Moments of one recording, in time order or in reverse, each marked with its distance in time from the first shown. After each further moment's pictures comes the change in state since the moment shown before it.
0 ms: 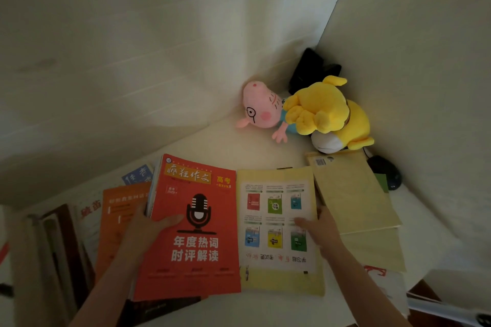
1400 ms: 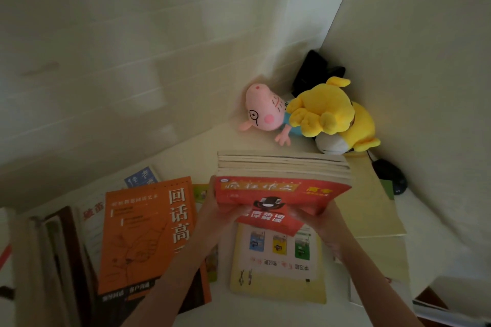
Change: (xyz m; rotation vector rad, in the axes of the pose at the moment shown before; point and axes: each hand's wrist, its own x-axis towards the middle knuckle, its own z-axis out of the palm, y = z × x) left_hand -0.031 0.036 0.094 -0.129 -0.341 0.436; right_hand -0.046 -0.048 -0.016 0.359 -0.351 -0.581
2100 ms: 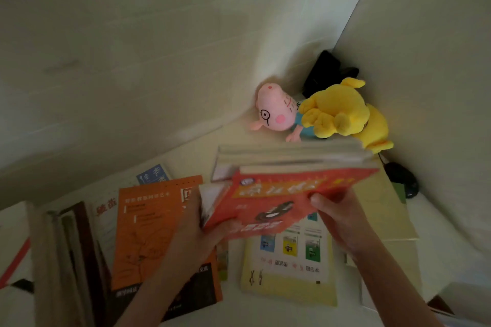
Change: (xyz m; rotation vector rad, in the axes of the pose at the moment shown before) left_hand -0.059 0.042 -0.037 0.156 0.114 0.019; right_hand -0.004 -0.045 0.020 0.266 -0.159 -0.058
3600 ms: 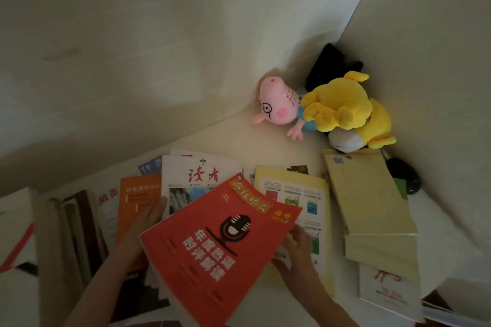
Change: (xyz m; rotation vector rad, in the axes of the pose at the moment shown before) left_hand 0.029 -0.133 -0.105 0.375 -0.006 -0.376; right_hand -0.062 0.157 -0.008 -1.042 -0.007 -0.086
